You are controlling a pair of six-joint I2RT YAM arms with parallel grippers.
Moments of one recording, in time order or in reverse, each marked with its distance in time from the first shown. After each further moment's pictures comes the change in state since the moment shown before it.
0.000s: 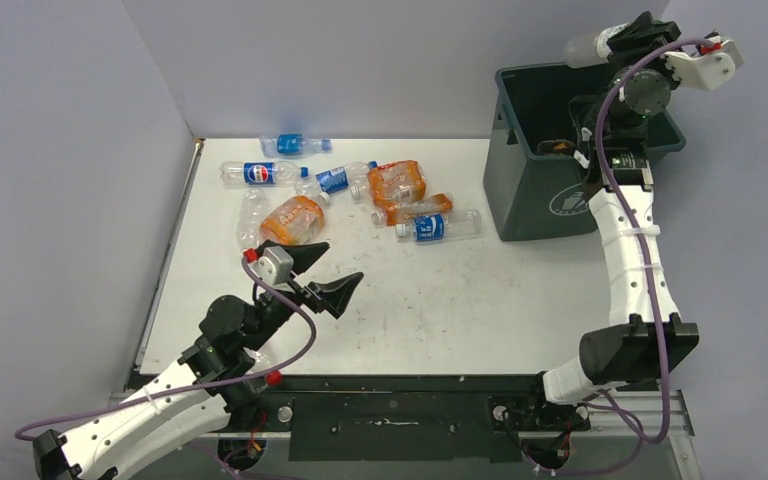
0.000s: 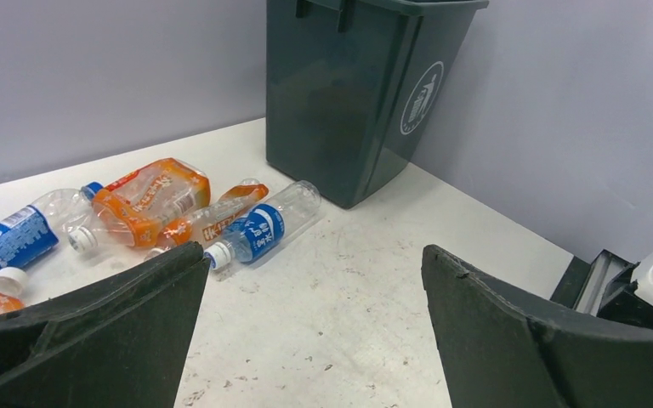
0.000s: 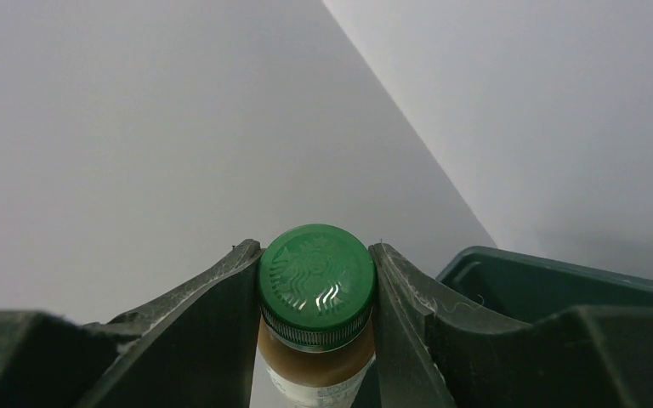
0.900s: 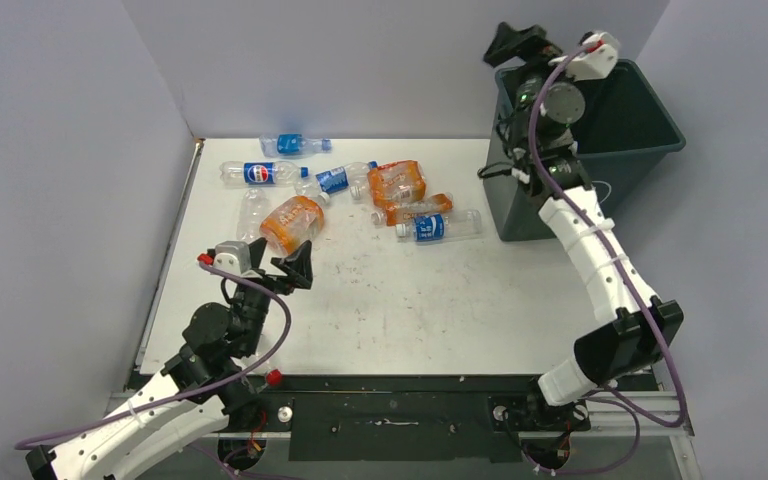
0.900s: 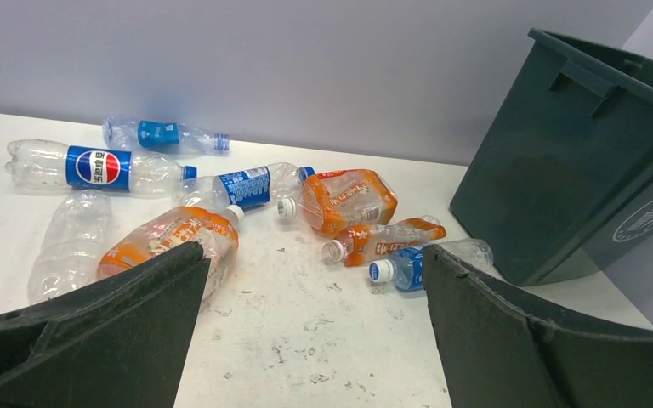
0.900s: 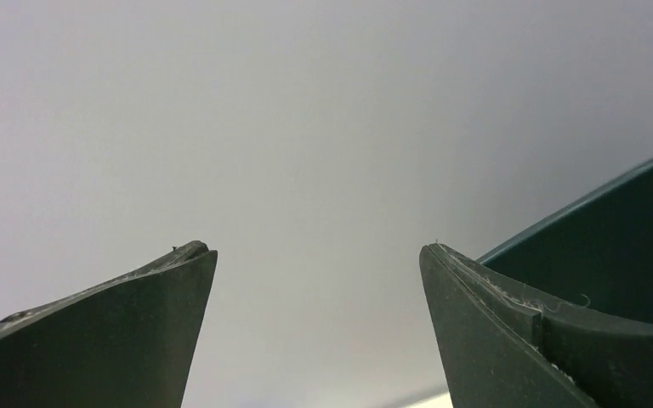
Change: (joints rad) left arm -0.015 -0.121 0.022 -0.149 -0.597 0.023; right arm 0.212 0.100 -0.021 -0.008 -0.137 0.014
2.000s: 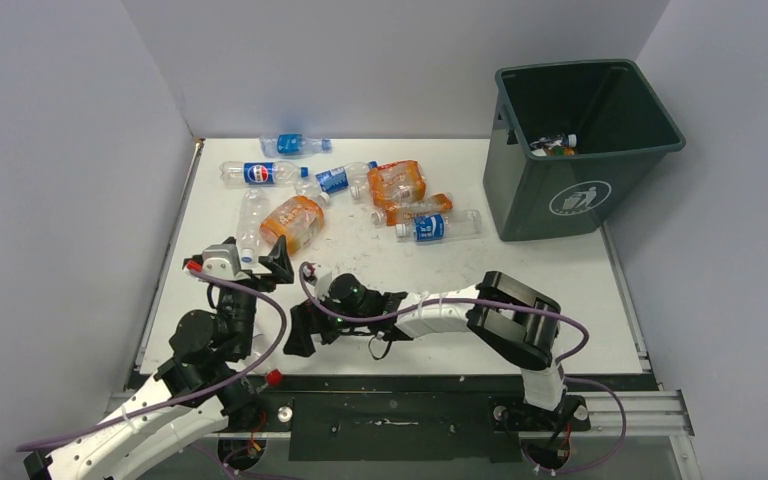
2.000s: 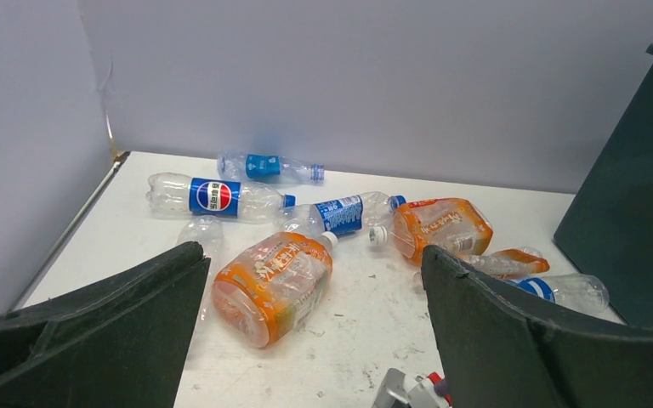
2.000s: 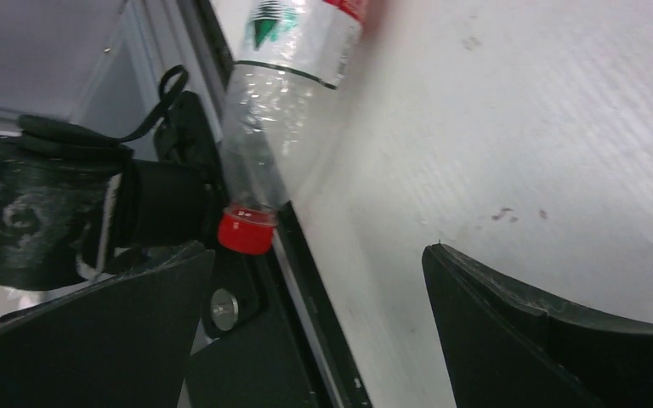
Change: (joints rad) left arm -0.013 -0.046 0.019 0.020 -0.180 0.237; right arm 0.881 0.352 -0.661 0.120 -0.811 0.164
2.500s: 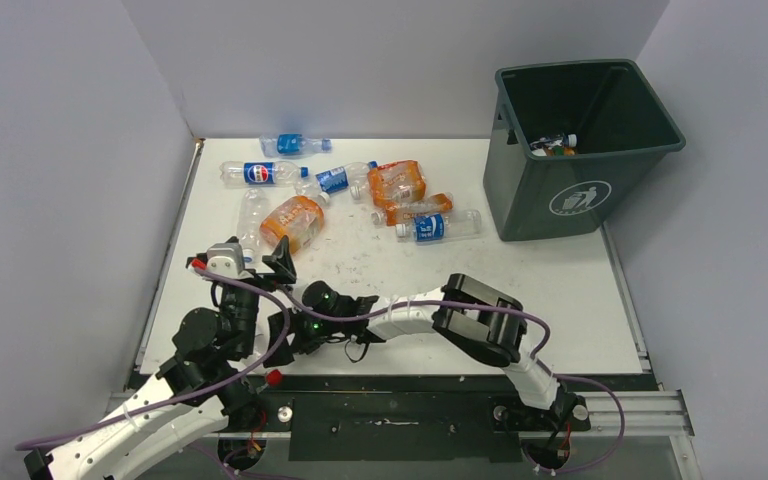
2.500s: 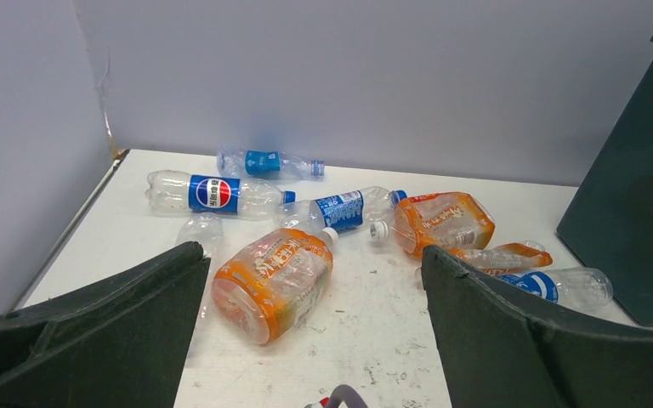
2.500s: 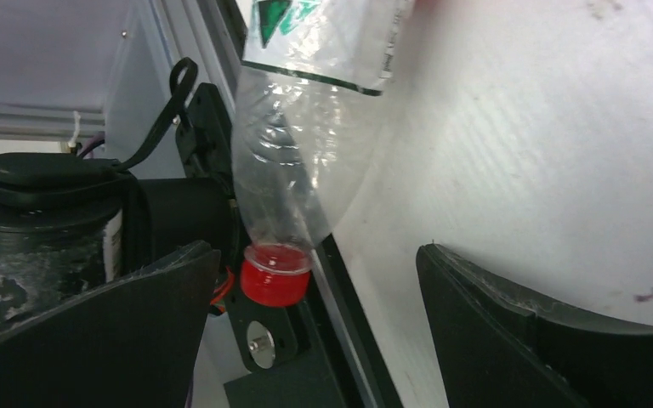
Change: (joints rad) left arm 0.000 0.021 0.000 -0.002 0.002 0.001; right arm 0.057 0.198 0.220 -0.061 -0.093 0.147
